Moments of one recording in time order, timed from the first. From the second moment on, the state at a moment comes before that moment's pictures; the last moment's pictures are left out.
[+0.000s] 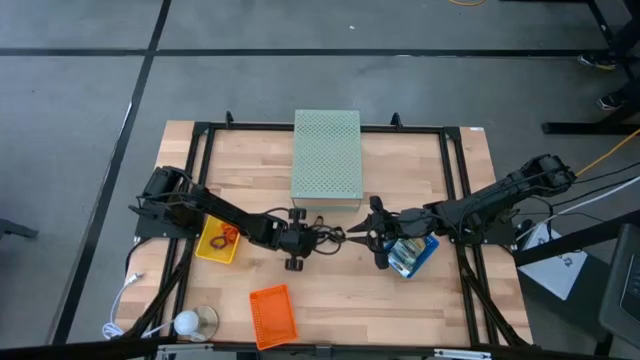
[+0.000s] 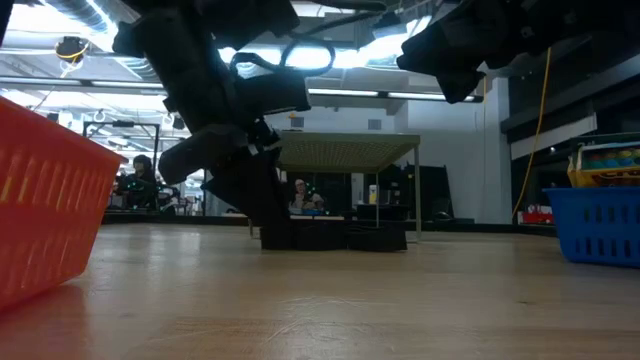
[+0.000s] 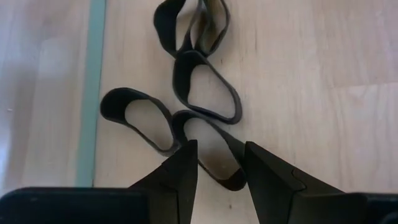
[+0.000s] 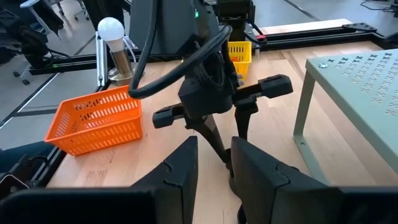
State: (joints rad) left arm -0.23 1.79 1.02 -0.22 -0.34 -0.08; right arm 0.35 1.31 0.59 0.39 0.24 0.22
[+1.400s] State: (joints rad) left arm -0.42 1.58 1.08 -0.48 -0.21 -0.08; right arm 0.35 1.31 0.59 0.38 0.24 0.22
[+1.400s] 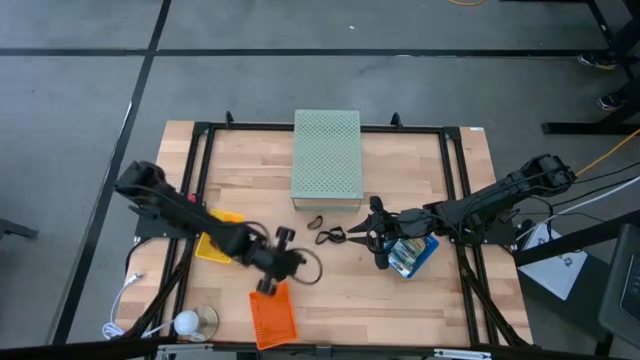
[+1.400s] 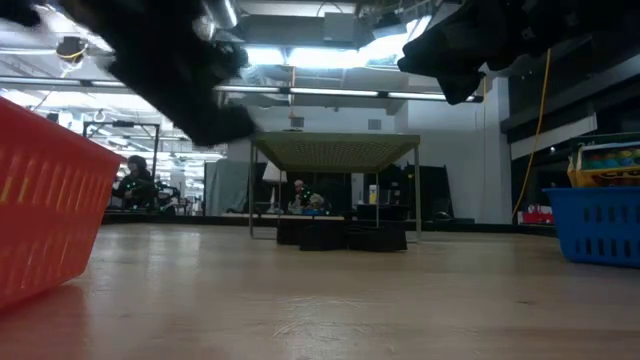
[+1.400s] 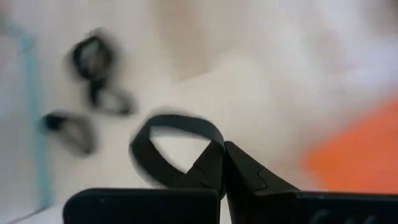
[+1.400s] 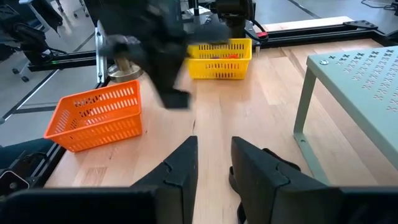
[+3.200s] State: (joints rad) left arm -0.62 1.70 1.08 -0.38 0.14 -0.42; right arm 0.35 1.31 0.59 0.38 0.25 0.18
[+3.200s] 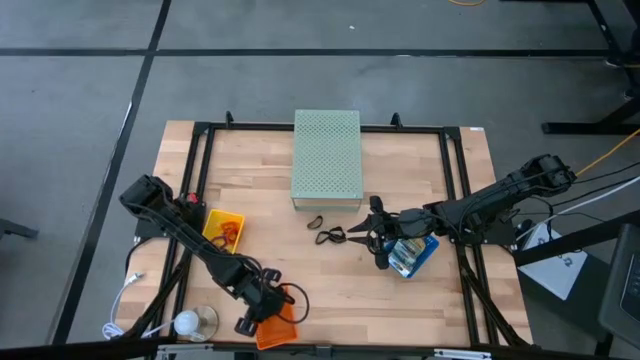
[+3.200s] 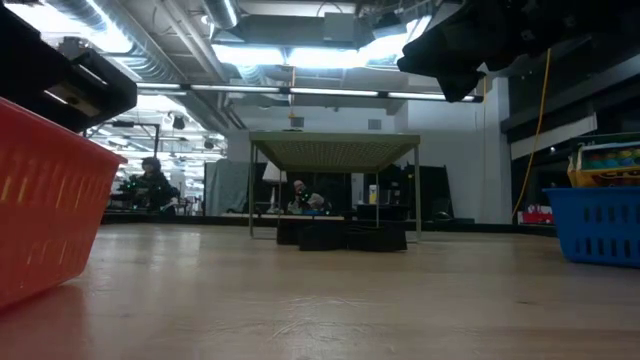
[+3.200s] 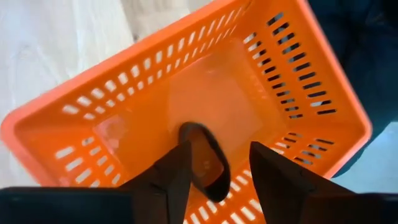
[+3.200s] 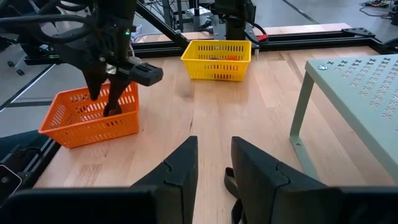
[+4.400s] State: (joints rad) left arm -0.22 1.72 1.09 -0.20 -0.26 0.10; right arm 0.35 1.31 0.59 0.38 0.25 0.20
